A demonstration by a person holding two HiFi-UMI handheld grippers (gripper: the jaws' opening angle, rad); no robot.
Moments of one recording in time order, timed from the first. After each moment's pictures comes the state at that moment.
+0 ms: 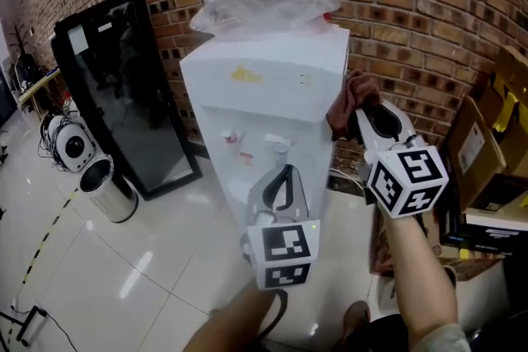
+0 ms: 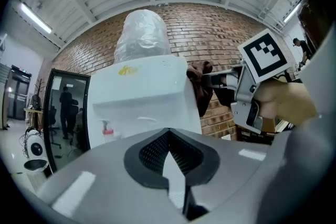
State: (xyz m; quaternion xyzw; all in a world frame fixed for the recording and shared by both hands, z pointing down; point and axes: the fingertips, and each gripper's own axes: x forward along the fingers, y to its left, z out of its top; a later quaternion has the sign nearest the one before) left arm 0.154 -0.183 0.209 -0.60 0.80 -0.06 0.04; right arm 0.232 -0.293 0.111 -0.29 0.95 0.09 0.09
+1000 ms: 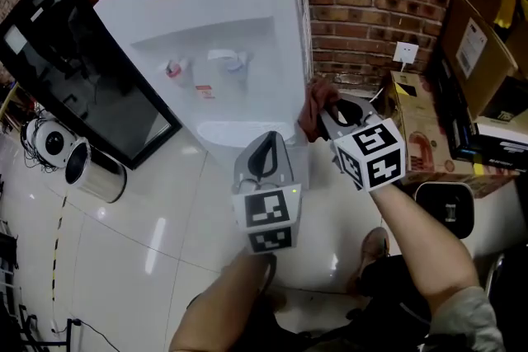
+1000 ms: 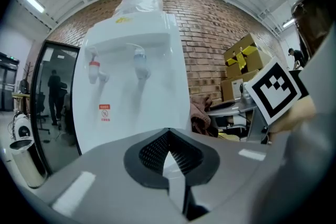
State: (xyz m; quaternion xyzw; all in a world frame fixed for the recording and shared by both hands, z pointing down) left arm 0.164 -0.193 0.347 -0.64 0.76 -0.09 -0.04; right arm 0.229 -0.288 0.354 -0.29 0.95 0.00 -0.12
